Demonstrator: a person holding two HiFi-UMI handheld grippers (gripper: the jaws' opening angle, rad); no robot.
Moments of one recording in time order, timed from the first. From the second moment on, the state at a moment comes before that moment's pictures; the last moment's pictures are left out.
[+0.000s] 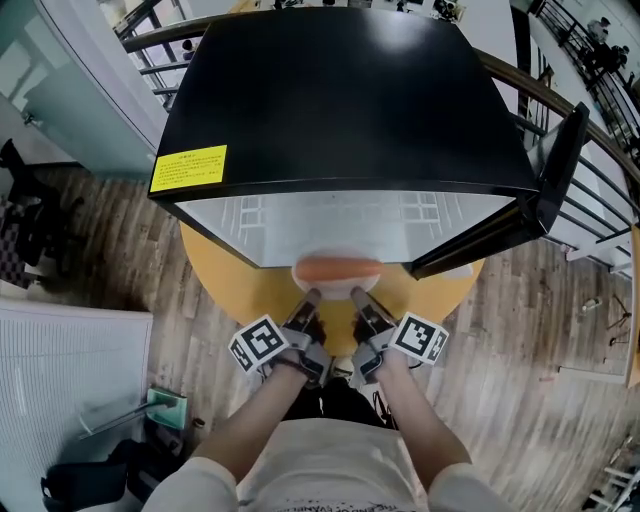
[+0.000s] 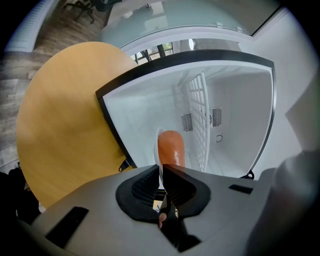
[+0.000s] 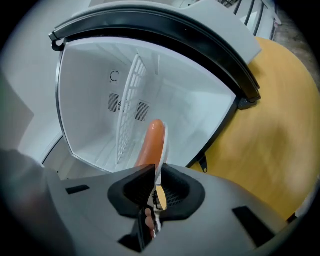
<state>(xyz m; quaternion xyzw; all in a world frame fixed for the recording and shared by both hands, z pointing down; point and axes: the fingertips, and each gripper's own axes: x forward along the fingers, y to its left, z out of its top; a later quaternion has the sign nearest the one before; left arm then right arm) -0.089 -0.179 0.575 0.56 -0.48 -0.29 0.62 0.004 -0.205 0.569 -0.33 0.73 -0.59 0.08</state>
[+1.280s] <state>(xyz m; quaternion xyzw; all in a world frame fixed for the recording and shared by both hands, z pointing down) -0.110 -0.273 0.642 0.52 -0.51 -0.27 0.62 -0.017 -0.301 0.633 -0.36 0.72 -0.59 0.06</state>
